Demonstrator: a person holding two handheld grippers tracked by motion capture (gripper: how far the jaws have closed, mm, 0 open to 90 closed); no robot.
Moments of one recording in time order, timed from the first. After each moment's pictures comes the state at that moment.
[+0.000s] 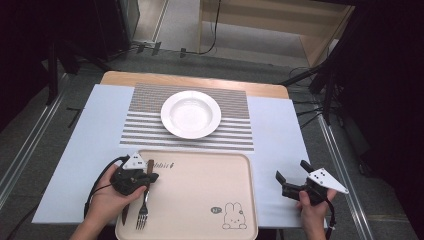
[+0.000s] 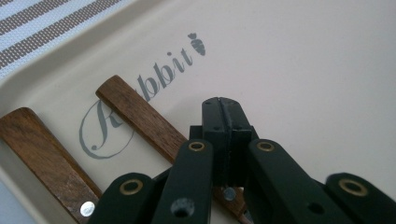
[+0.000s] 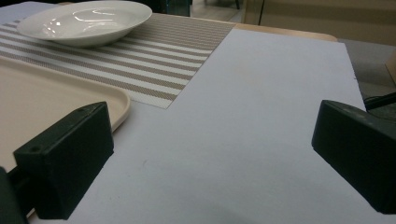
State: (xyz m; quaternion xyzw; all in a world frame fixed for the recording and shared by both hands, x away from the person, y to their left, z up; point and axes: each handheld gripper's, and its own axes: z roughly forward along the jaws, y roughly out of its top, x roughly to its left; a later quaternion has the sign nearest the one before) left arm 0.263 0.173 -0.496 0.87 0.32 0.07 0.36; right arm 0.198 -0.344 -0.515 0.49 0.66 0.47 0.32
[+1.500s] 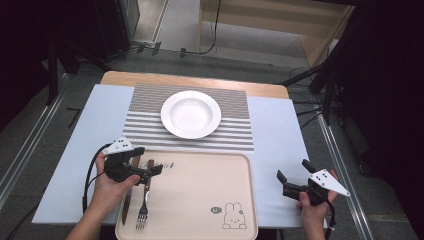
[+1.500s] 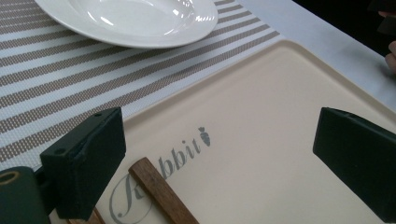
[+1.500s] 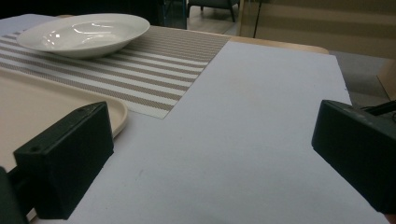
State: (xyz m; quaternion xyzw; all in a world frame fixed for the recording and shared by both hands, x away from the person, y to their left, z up) left arm 0.280 0.183 -0.463 0.80 0.36 0.07 0.48; right arm 0.196 -0.345 -0.515 0.49 0.65 0.48 0.34
